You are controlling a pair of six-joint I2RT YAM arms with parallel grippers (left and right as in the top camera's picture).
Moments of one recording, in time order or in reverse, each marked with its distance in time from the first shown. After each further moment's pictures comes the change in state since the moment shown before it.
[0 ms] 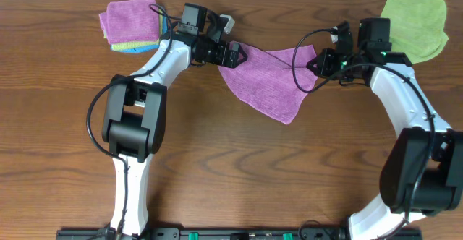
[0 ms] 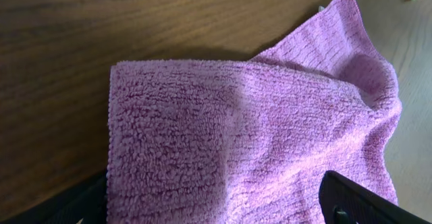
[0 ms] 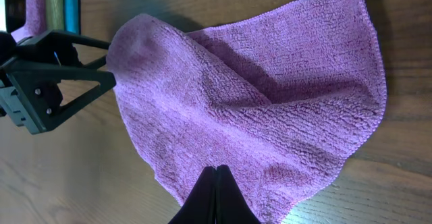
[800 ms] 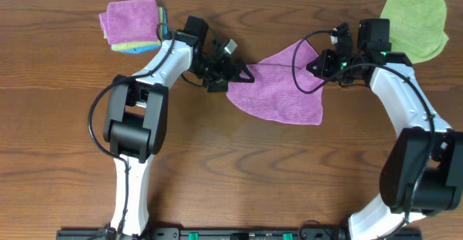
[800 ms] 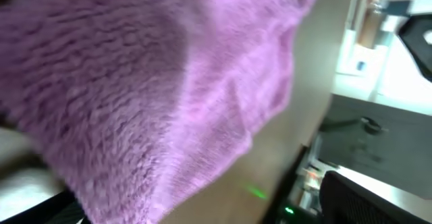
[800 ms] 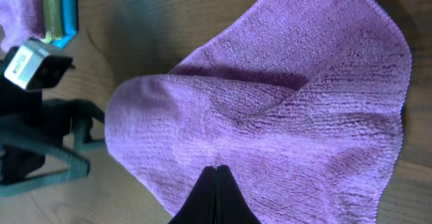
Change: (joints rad) left arm -0.018 0.000 0.000 -0.413 0.366 -0.151; right arm 0.000 0.000 0.000 -0.021 0.000 0.000
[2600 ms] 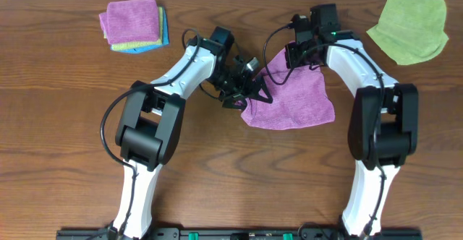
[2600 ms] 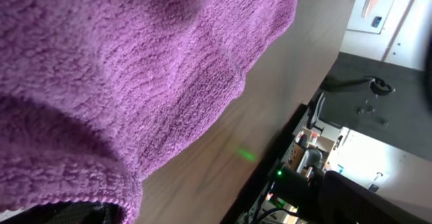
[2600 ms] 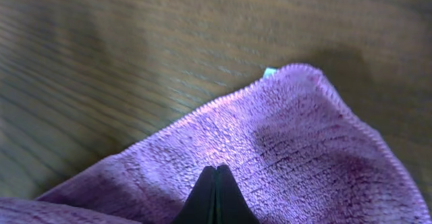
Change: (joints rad) left arm -0.131 -0.030 0.000 -0.137 -0.034 0.029; right arm 0.173 0.370 0.307 0.029 0.288 -0.262
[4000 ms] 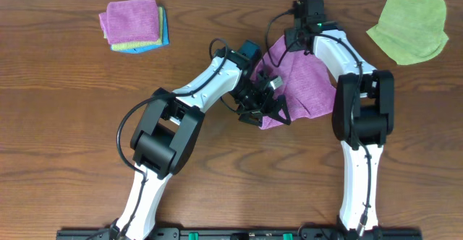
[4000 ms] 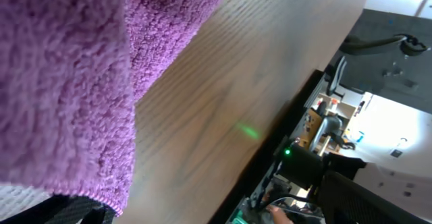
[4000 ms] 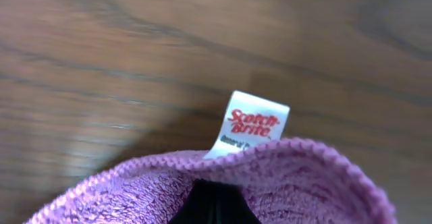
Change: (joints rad) left arm -0.152 0.000 0.000 -0.040 -0.030 0.011; right arm 0.013 0.245 0.282 0.050 0.370 0.079
